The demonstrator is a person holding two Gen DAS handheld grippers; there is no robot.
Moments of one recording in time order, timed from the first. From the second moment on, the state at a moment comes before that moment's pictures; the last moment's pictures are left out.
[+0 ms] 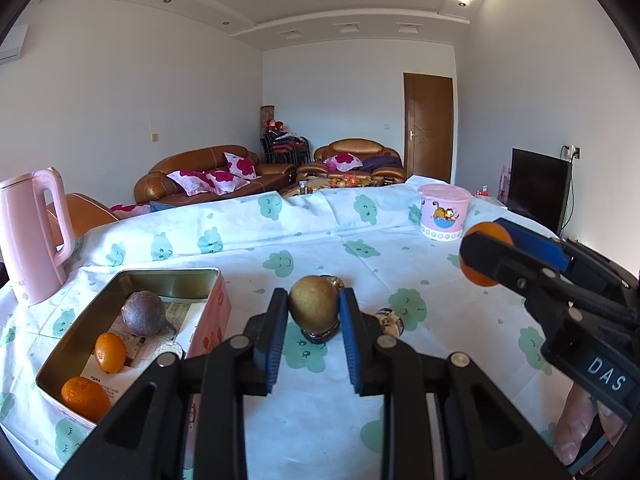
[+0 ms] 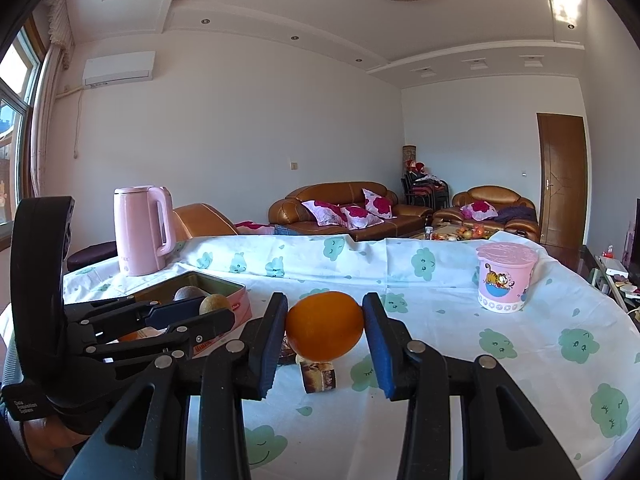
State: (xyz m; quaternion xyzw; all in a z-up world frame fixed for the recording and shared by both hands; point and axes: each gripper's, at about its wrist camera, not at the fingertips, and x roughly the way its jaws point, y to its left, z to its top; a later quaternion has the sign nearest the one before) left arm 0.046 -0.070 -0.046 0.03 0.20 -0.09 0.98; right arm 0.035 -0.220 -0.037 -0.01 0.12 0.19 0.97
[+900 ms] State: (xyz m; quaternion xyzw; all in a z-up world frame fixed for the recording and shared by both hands) left arm 0.048 -0.025 -0.046 0.02 0.21 -0.04 0.98; right arm 0.042 -0.187 -0.036 -0.02 0.13 0.22 0.97
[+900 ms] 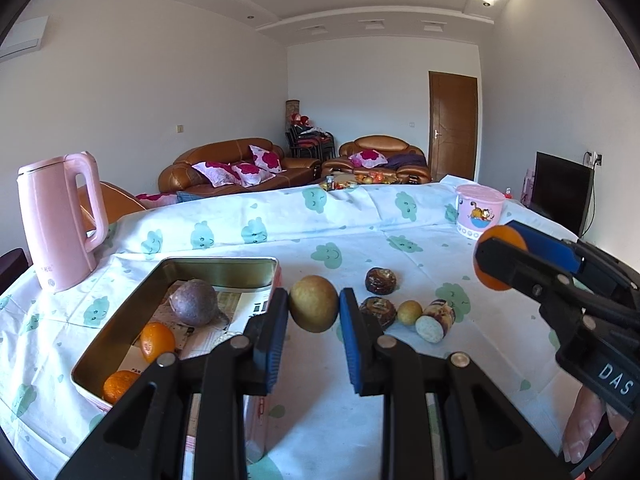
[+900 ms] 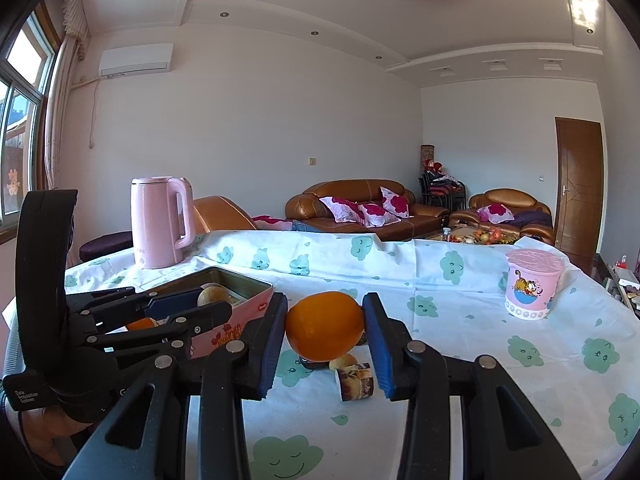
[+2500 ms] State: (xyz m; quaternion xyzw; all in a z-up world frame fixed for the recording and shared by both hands) left arm 0.069 0.089 -0.054 -0.03 0.27 0.07 0.96; right arm 0.083 -0.056 -0.026 -0.07 0.16 0.33 0.93
